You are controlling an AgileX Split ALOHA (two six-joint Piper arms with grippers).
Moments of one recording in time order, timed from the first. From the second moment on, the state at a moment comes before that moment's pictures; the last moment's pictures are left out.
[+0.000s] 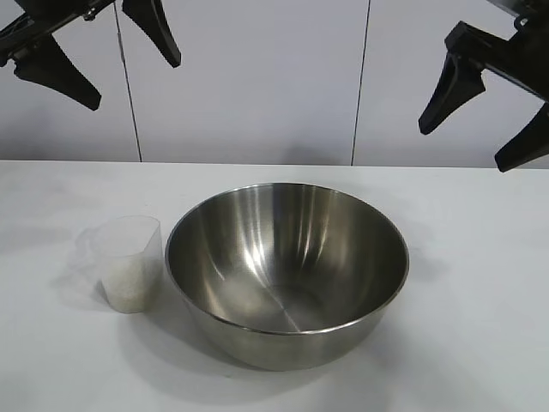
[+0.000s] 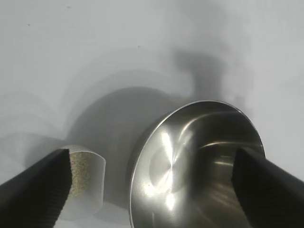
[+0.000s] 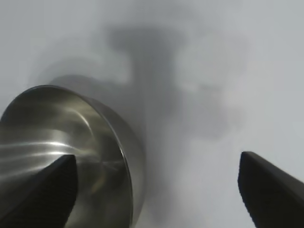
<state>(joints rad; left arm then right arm) -0.28 1.76 -1.50 -0.45 0.92 -0.08 -0.03 1.64 -1.18 0.57 0.84 -0.29</state>
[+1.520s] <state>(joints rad) -0.28 1.68 -1.42 -0.41 0.59 0.20 -0.03 1.64 -1.18 0.67 0.84 -0.30</state>
